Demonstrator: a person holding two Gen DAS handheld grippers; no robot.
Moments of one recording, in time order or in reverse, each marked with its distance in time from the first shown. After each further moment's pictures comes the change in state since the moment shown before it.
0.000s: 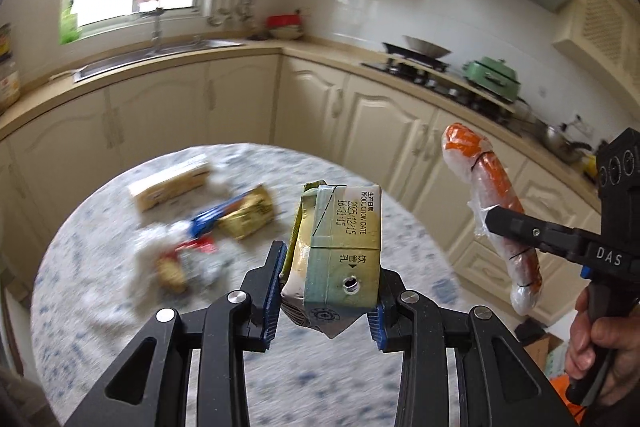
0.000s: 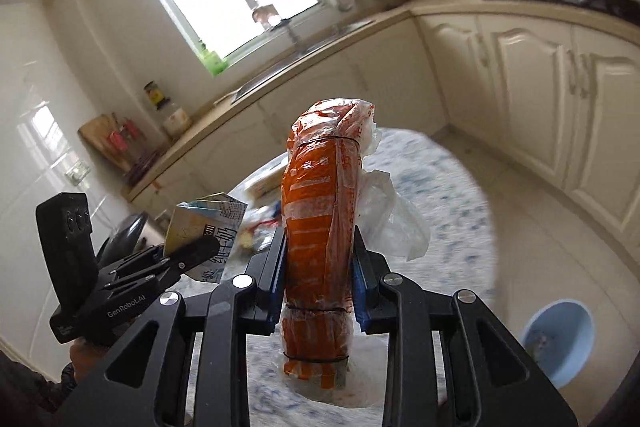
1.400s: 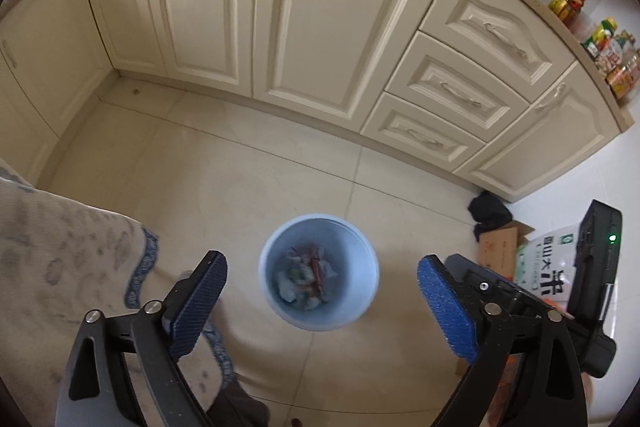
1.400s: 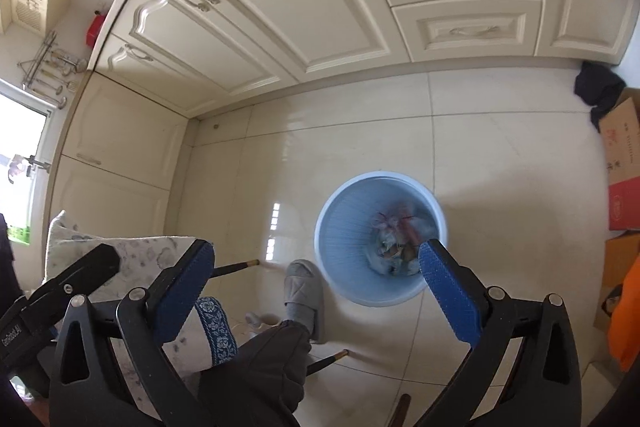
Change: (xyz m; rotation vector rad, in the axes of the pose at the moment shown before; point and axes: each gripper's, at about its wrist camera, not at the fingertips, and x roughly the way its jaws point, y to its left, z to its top) left arm 0.434 -0.314 0.023 0.259 0.541 -0.193; right arm -0.087 -0.389 -0.153 0.779 0.038 -0.552
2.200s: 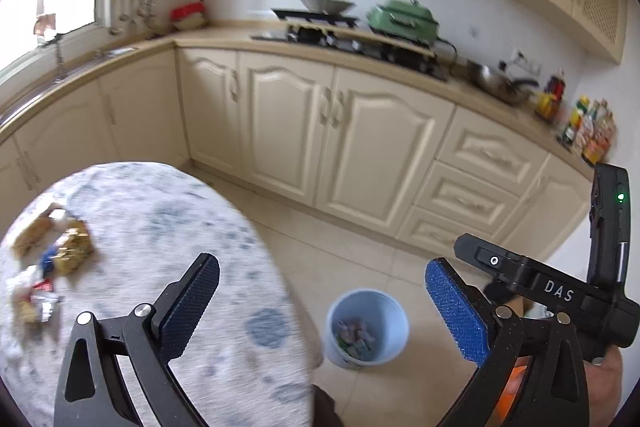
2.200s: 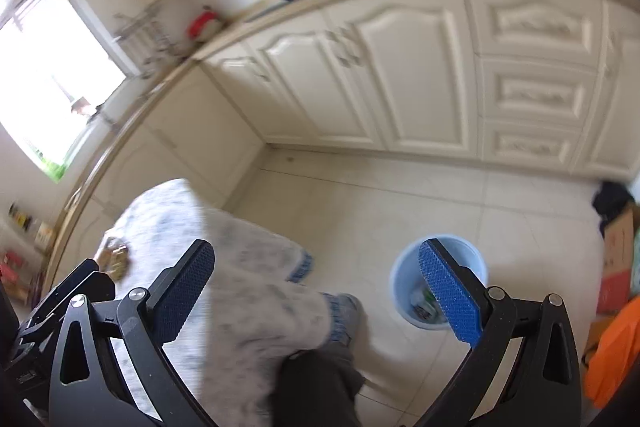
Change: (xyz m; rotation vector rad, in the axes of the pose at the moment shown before) left arm -0.287 0.050 -0.192 -0.076 -0.462 0.103; right arm -0.150 0.200 -0.075 -0.336 -0.227 0.129
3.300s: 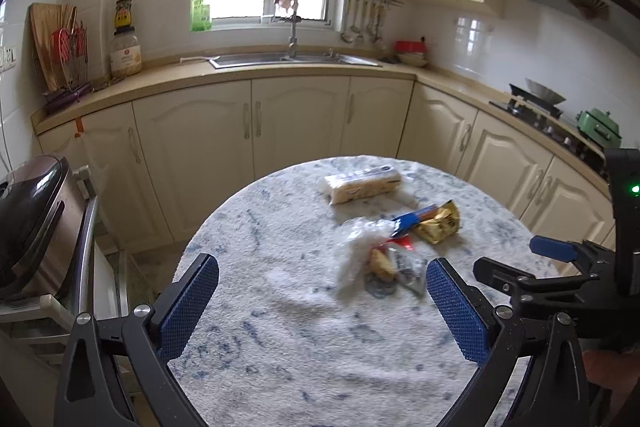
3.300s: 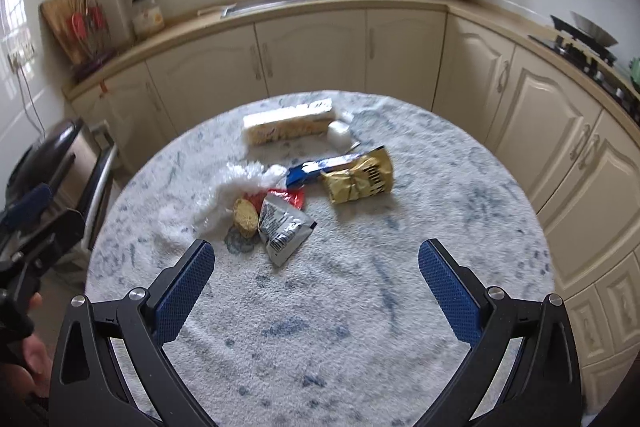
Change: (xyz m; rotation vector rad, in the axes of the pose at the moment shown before) left arm -0.214 0.203 -0.153 -0.371 -0.132 0.522; right arm 0.096 0.360 -0.142 -0.775 0.192 0.226
